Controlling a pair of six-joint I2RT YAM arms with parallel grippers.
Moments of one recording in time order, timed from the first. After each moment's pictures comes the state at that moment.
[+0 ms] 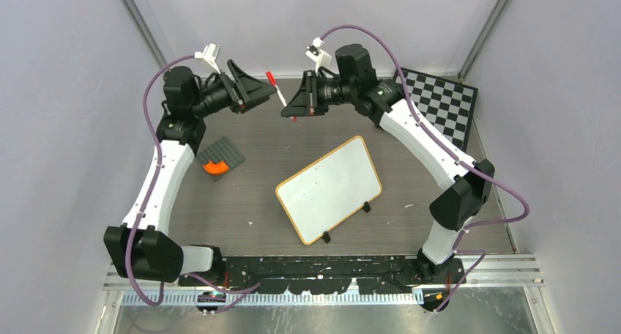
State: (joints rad) left arm -0.10 1.30 1.25 0.02 0.81 -1.01; right arm 0.64 1.76 1.87 -0.48 -0.64 0.64
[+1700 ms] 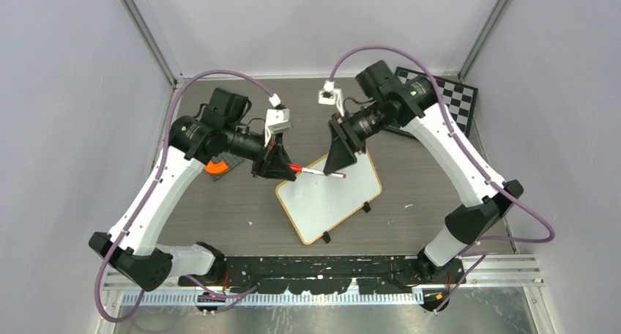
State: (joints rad) left arm -0.52 1.27 1.57 -1.16 1.00 0.48; right arm 0.63 1.63 1.94 -1.43 -0.98 -0.22
